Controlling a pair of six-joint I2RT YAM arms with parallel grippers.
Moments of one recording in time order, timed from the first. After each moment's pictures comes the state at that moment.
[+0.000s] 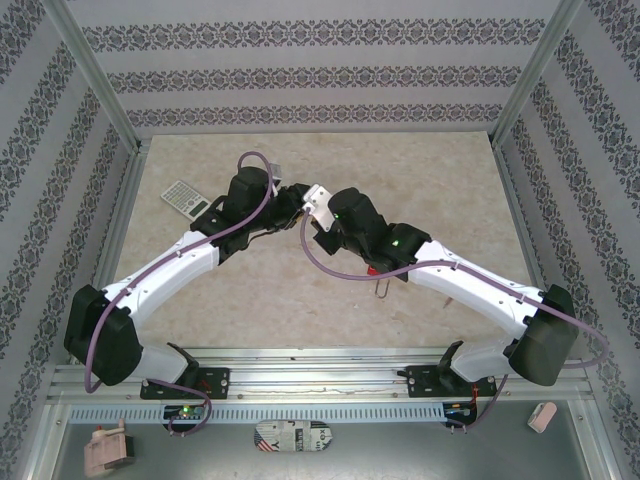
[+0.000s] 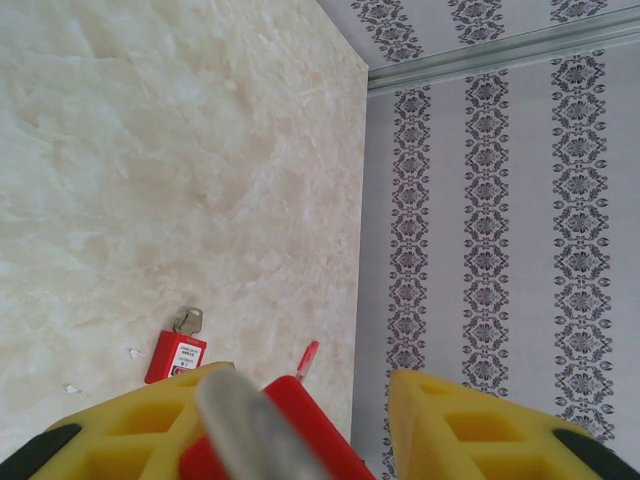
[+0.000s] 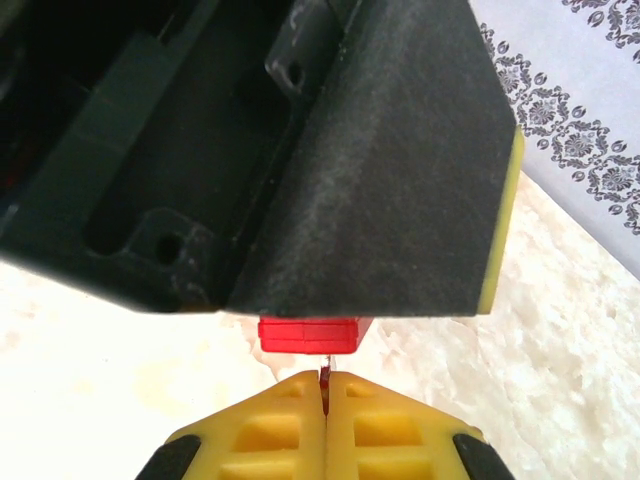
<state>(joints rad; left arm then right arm) -0.54 1.40 1.11 -0.15 0.29 -1.17 0.86 1.37 1.18 -0.40 0.19 -0.18</state>
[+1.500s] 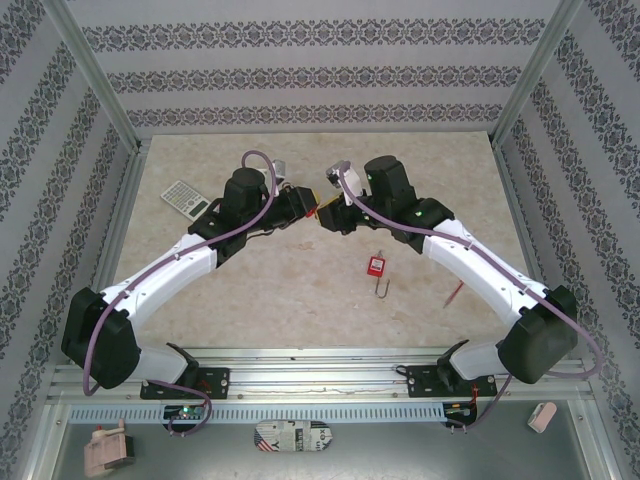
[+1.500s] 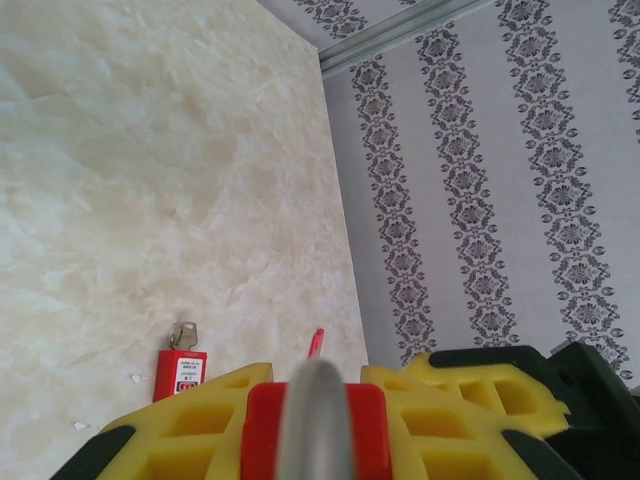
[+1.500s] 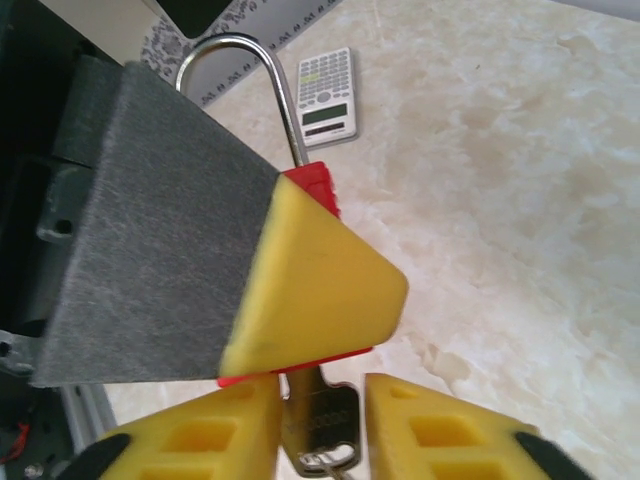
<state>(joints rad) -0.54 1.38 1.07 -0.06 0.37 -0.99 0.58 1.39 1.24 -0.44 -0.44 0.10</state>
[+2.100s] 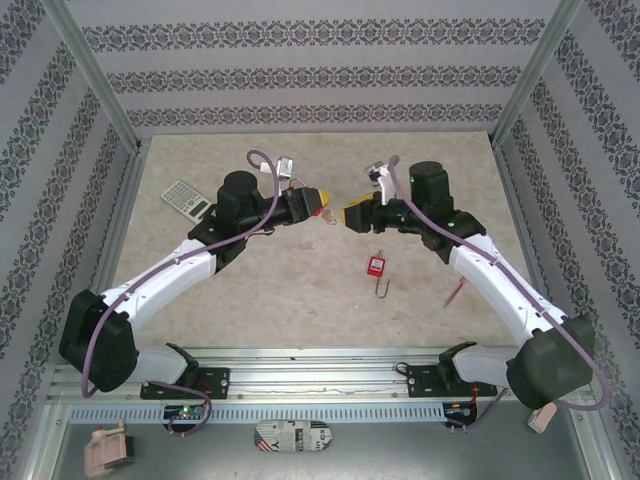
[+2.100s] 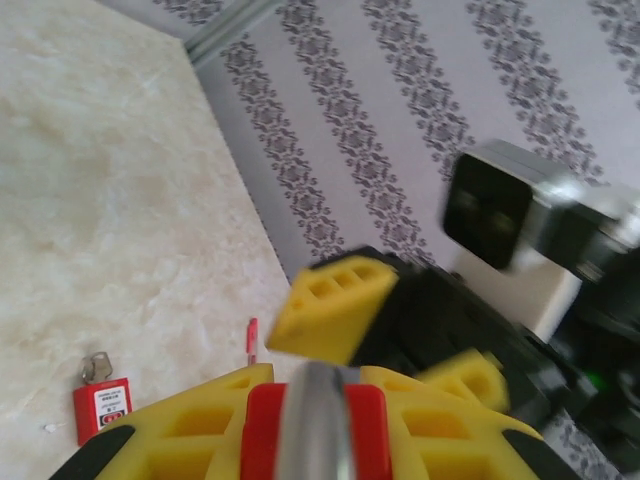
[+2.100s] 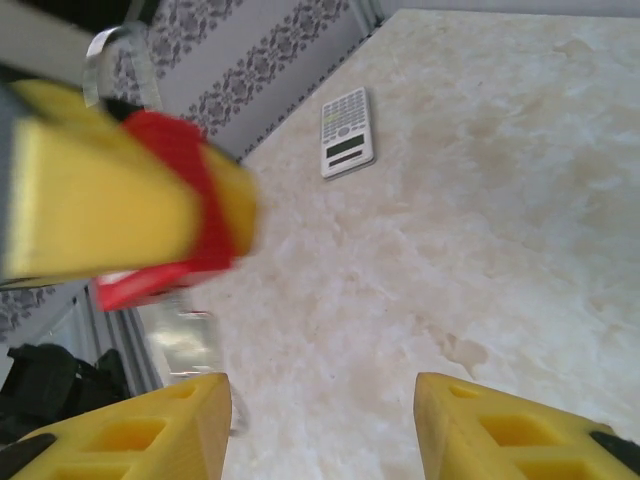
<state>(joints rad) -0.54 1.35 0.99 0.22 0.56 -0.90 0.35 1.24 1.03 -0.27 -0.74 0.24</state>
